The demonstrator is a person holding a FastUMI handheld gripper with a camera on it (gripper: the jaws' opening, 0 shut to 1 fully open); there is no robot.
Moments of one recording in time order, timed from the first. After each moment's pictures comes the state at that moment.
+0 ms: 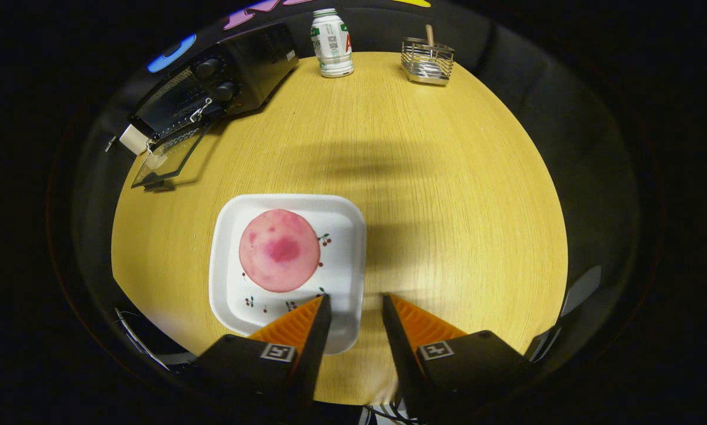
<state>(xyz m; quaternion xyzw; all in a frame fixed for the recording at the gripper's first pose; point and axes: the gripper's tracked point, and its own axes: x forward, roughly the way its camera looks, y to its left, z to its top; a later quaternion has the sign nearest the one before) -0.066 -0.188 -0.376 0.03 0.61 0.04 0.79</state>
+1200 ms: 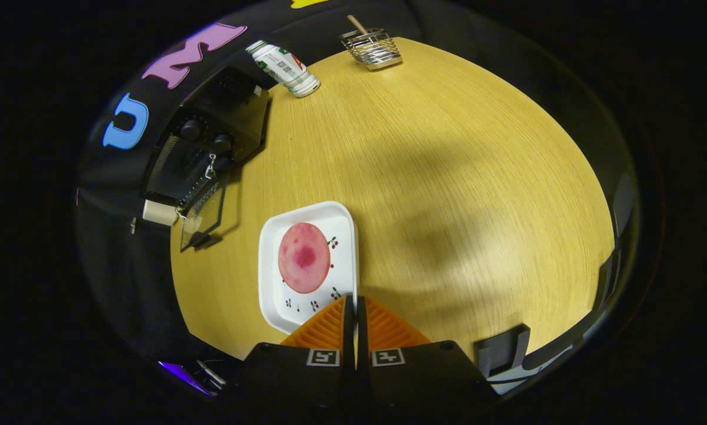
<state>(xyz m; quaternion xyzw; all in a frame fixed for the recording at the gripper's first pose) -0.077 -0.147 -0.343 0.27 0.59 0.01 0.76</state>
